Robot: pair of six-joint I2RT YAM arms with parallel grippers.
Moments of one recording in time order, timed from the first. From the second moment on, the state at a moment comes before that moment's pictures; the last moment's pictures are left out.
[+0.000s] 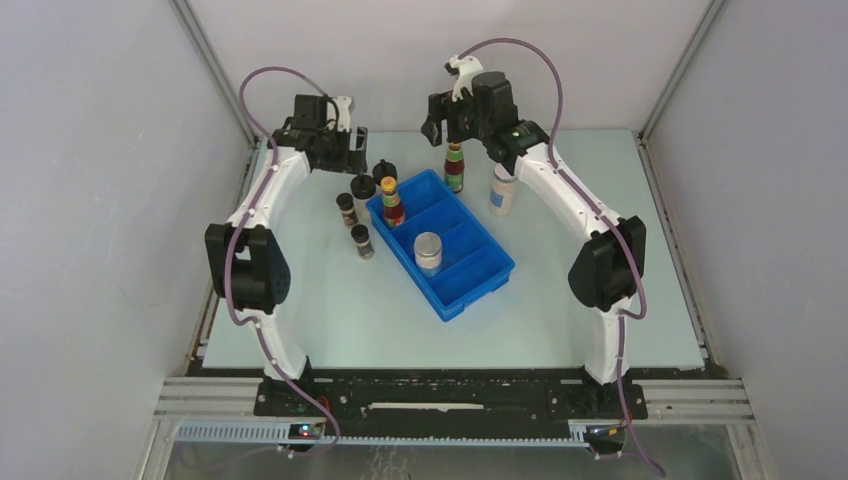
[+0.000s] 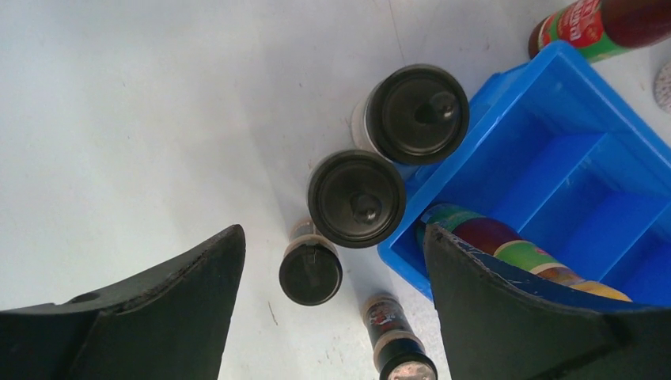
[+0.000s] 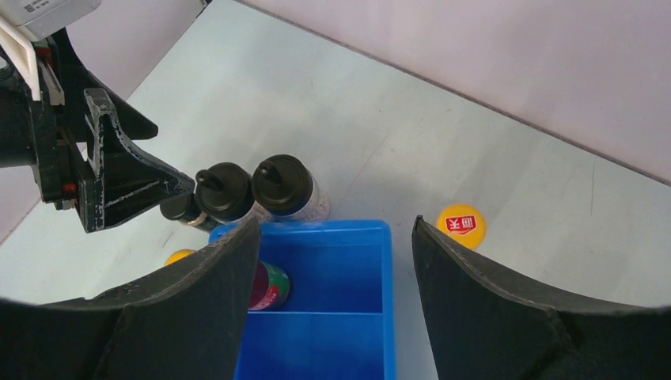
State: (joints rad) left arm -0.12 1.88 1.77 -0.68 0.15 0.05; right arm 0.51 2.03 2.06 -0.34 -0.15 0.14
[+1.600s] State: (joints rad) left arm -0.17 2.00 1.75 -0.72 0.13 0.03; right arm 0.47 1.97 1.94 -0.28 -0.16 0.14
